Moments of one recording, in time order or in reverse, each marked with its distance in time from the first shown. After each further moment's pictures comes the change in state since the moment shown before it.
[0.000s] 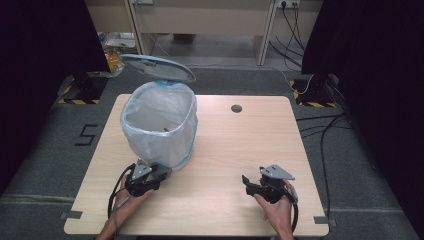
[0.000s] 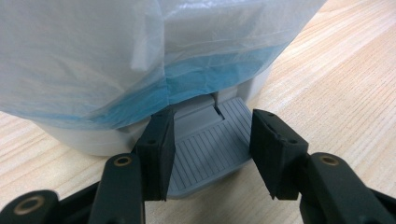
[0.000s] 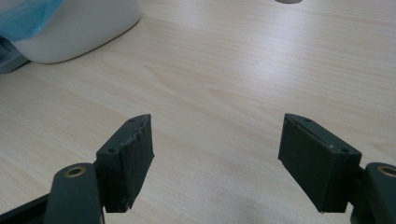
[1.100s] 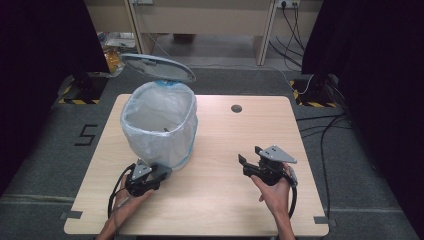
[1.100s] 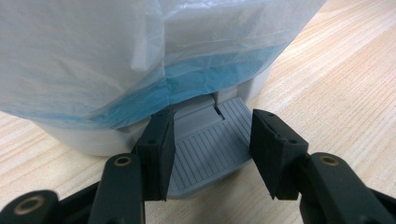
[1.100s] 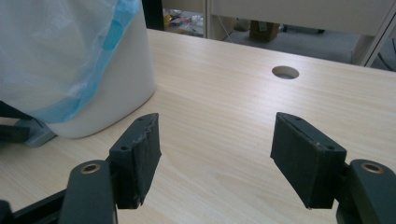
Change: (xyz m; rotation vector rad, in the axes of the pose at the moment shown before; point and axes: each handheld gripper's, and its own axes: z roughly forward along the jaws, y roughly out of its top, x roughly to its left) left arm 0.000 0.000 0.000 0.000 -0.002 -0.002; right arm 0.003 0.060 -0.006 -0.144 0.030 -0.012
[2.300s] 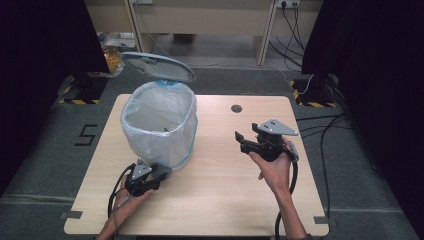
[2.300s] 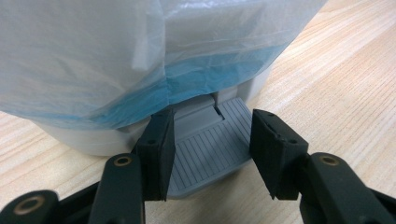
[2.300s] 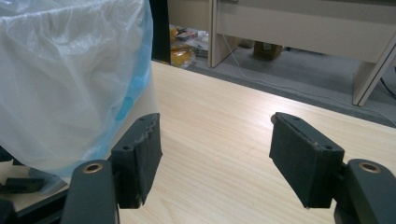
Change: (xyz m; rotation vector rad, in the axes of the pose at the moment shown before) left arm 0.000 0.000 0.000 -0.003 -0.002 -0.010; right arm -0.001 0.077 -0.001 -0.034 0.024 -0.033
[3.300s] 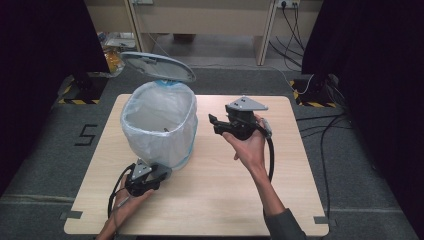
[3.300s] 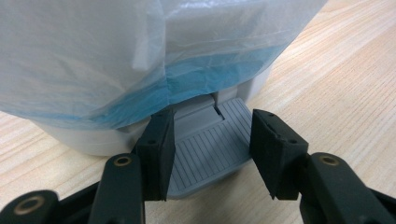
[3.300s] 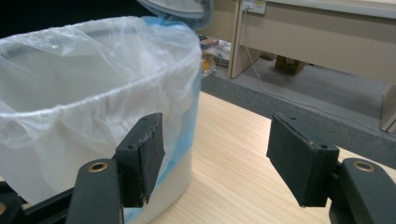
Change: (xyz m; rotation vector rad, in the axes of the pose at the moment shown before) left arm 0.000 0.000 0.000 0.001 -0.002 0.001; right arm 0.041 0.062 0.043 -0.011 0.075 -0.055
